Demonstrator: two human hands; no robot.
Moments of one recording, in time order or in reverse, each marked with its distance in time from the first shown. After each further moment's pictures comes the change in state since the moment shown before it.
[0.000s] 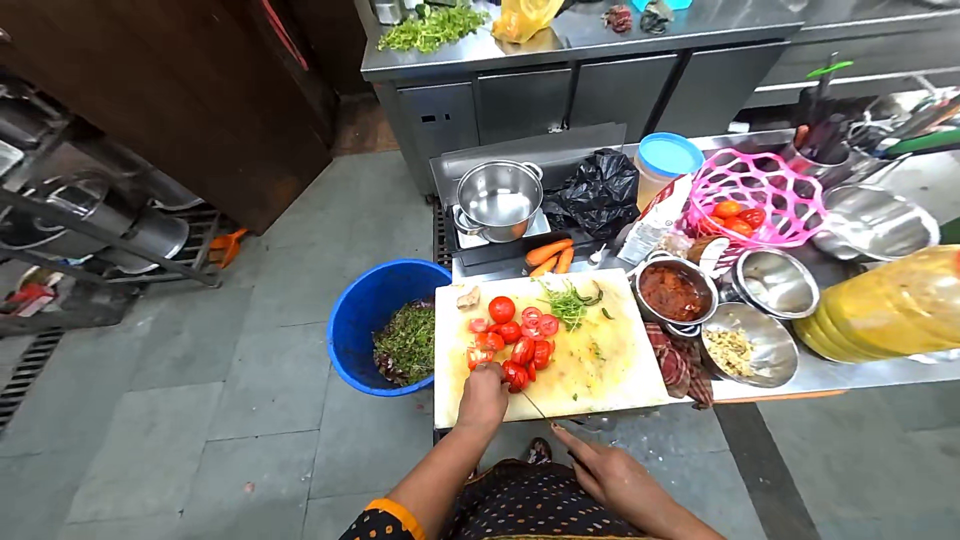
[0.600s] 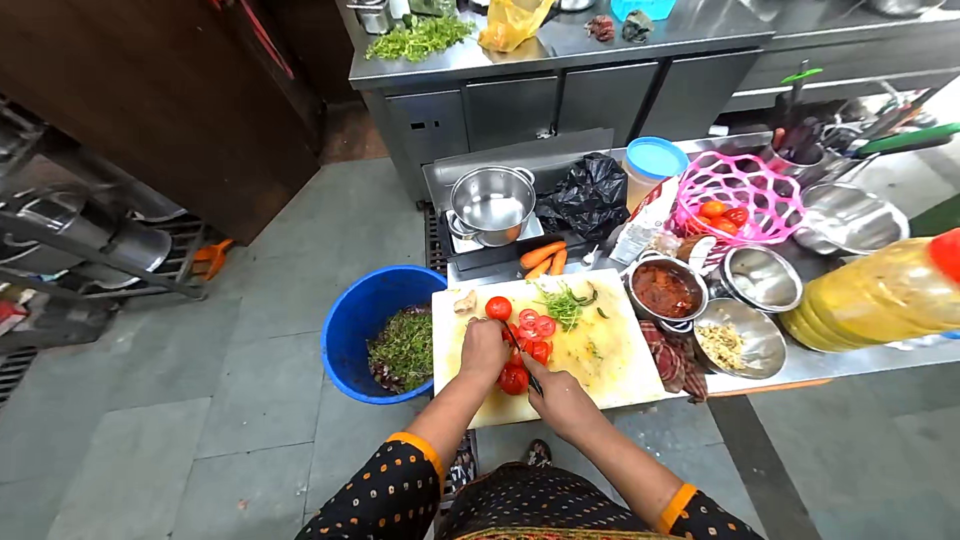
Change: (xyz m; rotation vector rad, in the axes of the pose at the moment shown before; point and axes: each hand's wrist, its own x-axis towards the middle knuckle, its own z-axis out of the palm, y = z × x) left_hand 0.073 0.026 -0.036 0.192 0.033 0.060; right_hand 0.130 -0.065 -0.051 0.055 -0.058 0.434
